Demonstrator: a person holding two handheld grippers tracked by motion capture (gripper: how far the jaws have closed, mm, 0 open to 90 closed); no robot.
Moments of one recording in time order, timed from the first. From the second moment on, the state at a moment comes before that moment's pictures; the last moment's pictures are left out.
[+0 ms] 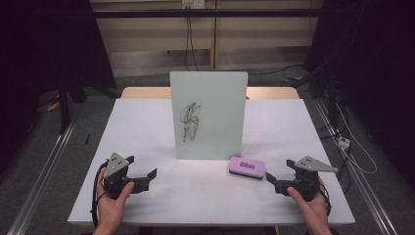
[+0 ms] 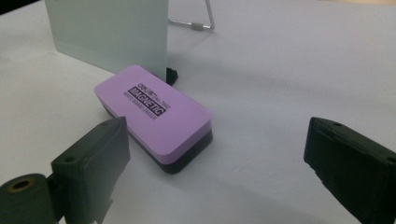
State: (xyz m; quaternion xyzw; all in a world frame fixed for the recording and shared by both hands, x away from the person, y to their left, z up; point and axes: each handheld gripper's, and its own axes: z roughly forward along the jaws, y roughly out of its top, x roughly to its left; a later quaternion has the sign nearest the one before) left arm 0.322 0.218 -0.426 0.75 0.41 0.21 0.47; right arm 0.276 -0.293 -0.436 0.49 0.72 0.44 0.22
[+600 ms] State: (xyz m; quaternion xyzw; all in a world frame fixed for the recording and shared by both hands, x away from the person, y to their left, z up) left arm 0.322 0.219 -0.427 0.75 0.40 0.20 0.48; right arm 0.280 -0.272 -0.430 0.46 0.74 0.45 0.21
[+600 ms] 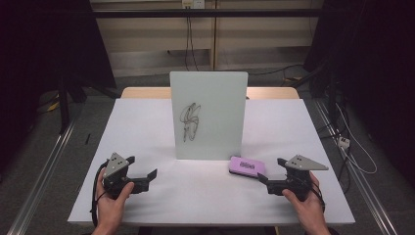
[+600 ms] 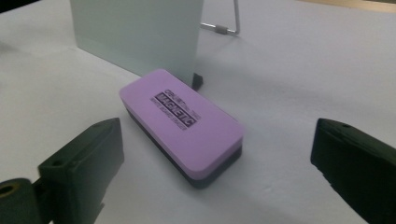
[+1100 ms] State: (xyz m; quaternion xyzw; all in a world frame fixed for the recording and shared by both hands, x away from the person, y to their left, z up) left arm 0.321 0.219 -0.426 0.76 0.40 0.20 0.48; right arm 0.299 -0.257 -0.407 0.42 0.78 0.42 0.17
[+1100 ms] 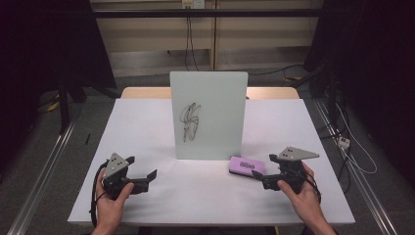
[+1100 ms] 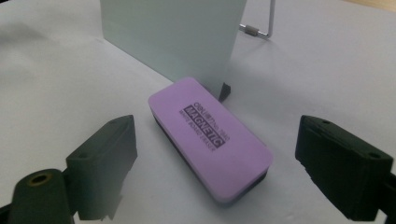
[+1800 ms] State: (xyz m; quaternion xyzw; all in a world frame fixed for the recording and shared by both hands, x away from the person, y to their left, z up) left arm 0.318 0.220 -0.425 0.76 0.39 0.20 0.48; right arm 0.359 -0.227 -0.402 0.33 0.87 0.35 0.09
